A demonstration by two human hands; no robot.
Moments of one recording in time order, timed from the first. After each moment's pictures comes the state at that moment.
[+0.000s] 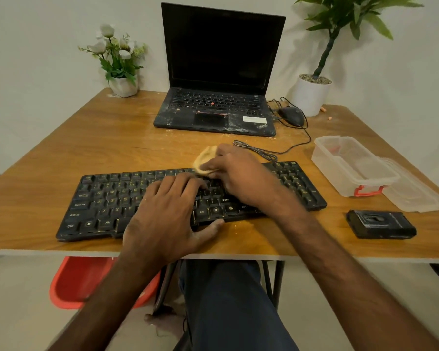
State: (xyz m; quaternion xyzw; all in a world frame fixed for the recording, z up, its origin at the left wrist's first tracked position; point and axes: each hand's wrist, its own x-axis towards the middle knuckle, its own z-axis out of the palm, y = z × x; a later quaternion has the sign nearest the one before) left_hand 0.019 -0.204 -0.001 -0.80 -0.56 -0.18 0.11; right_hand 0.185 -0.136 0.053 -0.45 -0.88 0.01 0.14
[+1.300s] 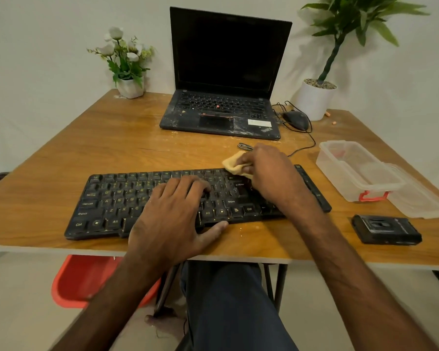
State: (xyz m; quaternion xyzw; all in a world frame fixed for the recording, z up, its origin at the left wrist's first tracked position) left_hand 0.017 -0.208 0.004 -0.80 -0.56 -0.19 0.09; right_hand 0.210 -0.125 0.053 -0.58 -0.80 0.02 0.16
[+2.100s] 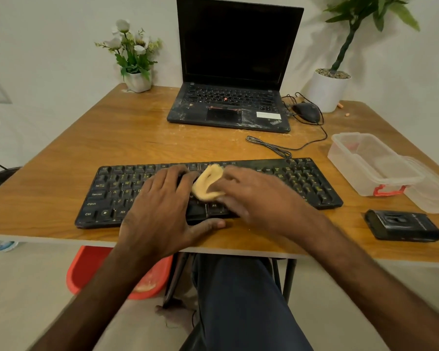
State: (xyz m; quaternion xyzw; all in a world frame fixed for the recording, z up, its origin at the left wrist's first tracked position) left_hand -0.006 -0.210 0.000 -0.79 -0.58 -0.16 0.09; right_hand 0.200 -0.177 0.041 -0.34 -0.93 -0.03 0.12
